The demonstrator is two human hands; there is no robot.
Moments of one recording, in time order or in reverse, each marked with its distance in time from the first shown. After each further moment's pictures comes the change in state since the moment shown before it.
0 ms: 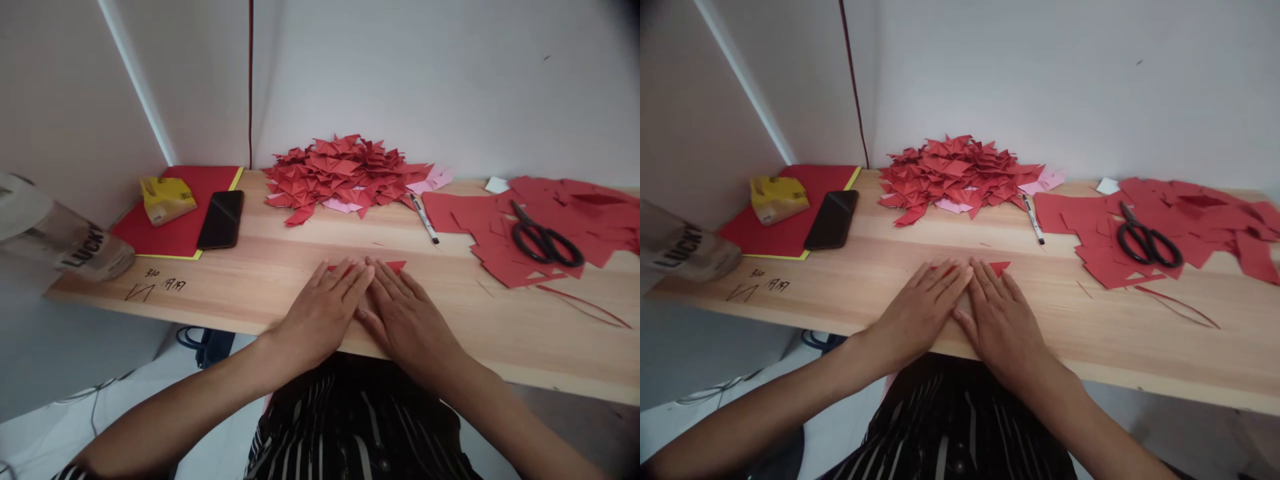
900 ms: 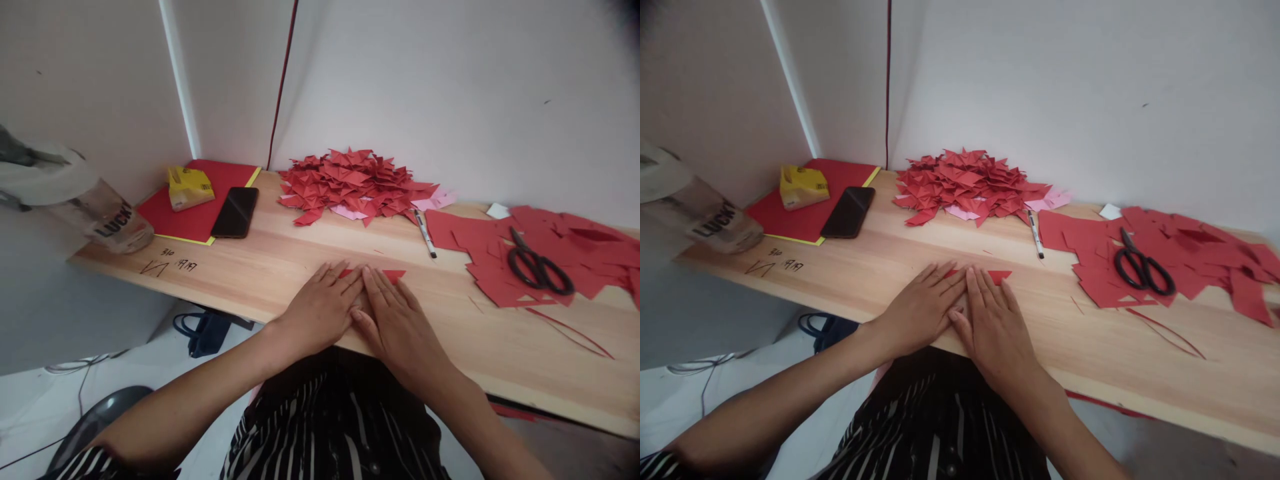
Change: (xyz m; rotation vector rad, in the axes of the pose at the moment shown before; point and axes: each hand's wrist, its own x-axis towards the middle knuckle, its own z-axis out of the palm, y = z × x) left_hand 0.003 0.012 -0.002 -0.088 -0.015 -0.080; right_hand -0.005 -0.002 -0.008 -0.003 0.026 -0.011
